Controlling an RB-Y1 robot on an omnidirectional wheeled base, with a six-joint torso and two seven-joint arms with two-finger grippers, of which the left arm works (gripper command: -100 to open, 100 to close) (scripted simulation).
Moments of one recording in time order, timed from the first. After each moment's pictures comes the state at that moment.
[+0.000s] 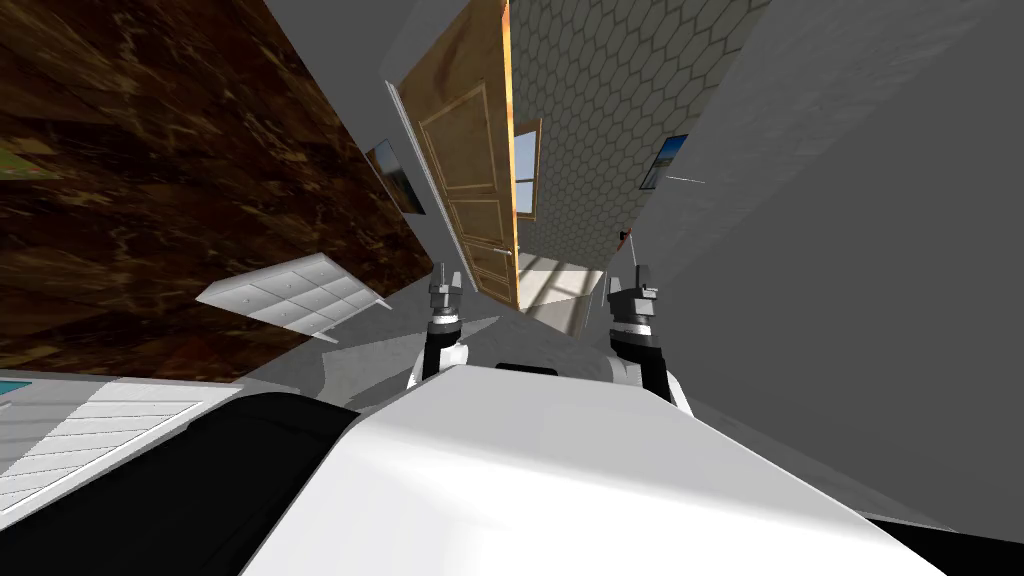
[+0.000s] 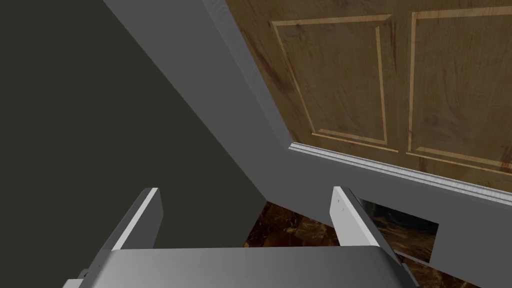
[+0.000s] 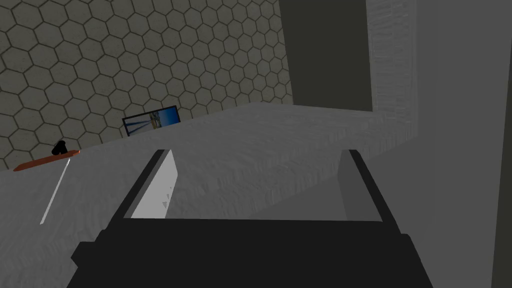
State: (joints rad) arm 0.50 0.04 -0.03 -2.26 -0.06 -0.48 0.04
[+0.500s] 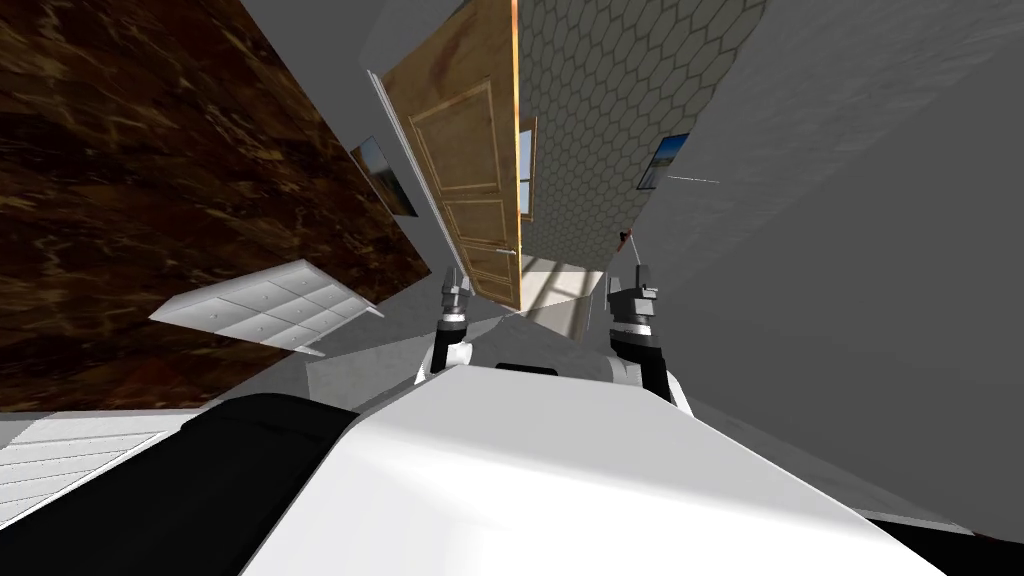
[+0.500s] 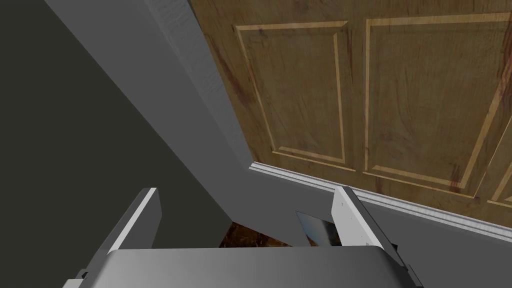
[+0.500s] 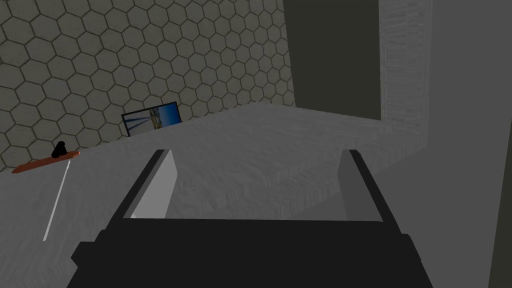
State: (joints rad) arm 0.45 0.06 -0.05 -2.15 -0.05 -0.46 0.05
